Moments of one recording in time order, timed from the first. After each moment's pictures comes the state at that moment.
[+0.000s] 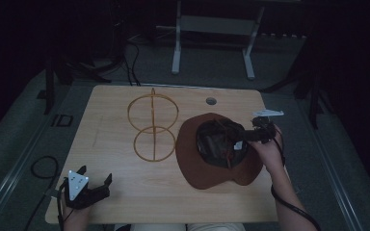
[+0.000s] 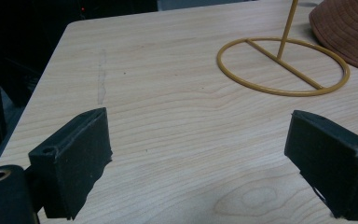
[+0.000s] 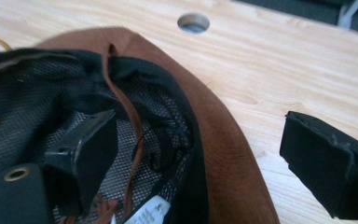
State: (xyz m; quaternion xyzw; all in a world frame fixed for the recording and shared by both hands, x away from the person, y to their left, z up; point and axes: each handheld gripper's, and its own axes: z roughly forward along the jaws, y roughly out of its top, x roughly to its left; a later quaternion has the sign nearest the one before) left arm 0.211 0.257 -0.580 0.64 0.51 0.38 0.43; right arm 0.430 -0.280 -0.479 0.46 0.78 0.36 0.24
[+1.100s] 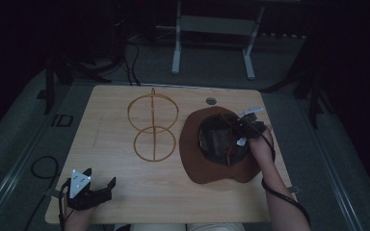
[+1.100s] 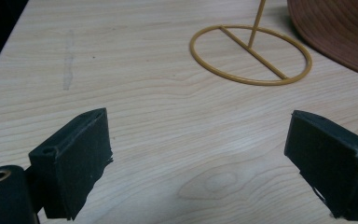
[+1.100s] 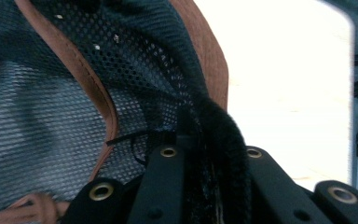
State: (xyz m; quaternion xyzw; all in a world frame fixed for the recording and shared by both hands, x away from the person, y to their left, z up) left arm 0.209 0.250 -0.572 0.67 0.52 0.31 0.44; right arm 0.459 -0.260 -0.499 0.46 0.80 0.24 0.30
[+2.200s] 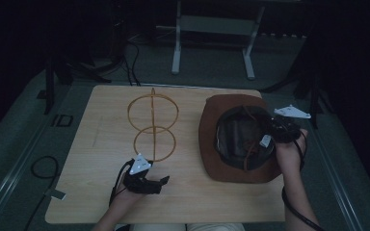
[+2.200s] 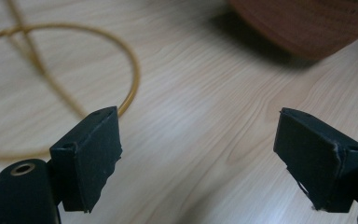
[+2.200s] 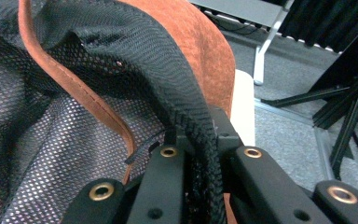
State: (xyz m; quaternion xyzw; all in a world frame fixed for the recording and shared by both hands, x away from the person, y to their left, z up) left arm 0.277 0.114 -0.552 0.79 0.37 0.16 0.46; right arm 0.378 -0.307 -0.418 0.48 0.72 0.35 0.37
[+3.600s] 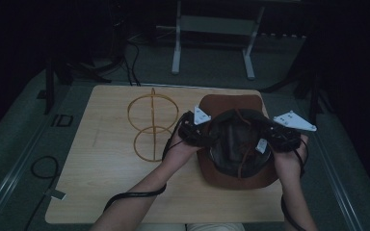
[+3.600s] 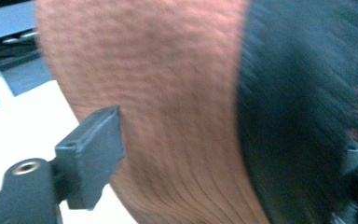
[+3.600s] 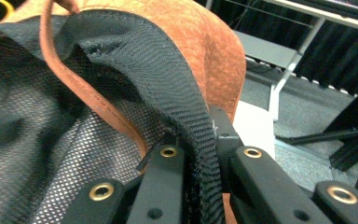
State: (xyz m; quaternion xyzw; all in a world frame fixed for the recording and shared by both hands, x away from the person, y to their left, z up) left arm 0.369 -0.022 -0.442 0.77 0.35 0.22 0.48; right arm 0.326 -0.281 -0.393 0.41 0.72 0.41 0.39
